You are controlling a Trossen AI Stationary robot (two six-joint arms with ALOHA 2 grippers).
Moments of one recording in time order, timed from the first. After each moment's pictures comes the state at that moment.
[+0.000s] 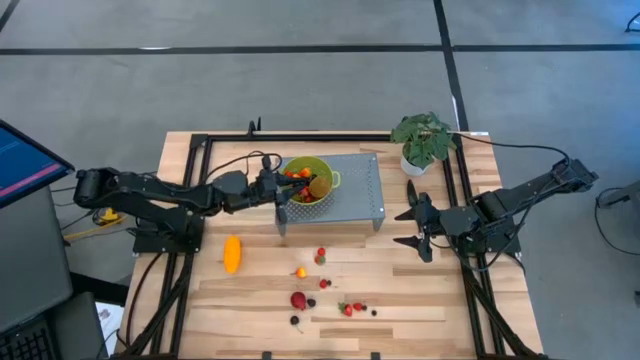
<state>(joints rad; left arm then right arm) 0.07 1.22 0.56 0.61 -0.27 0.12 0.40 0.70 0.52 -0.41 0.39 0.42</state>
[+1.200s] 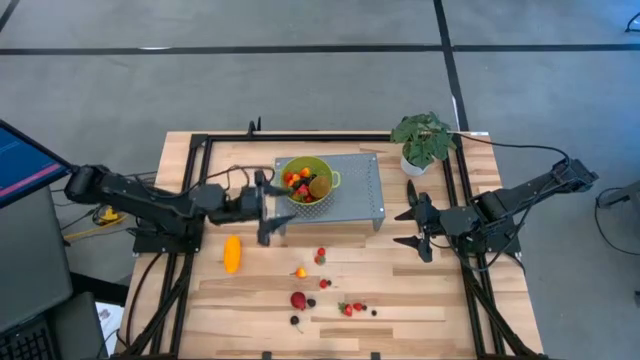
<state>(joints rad) -0.15 1.07 0.56 0.61 -0.27 0.12 0.40 0.70 0.52 -0.41 0.39 0.42</state>
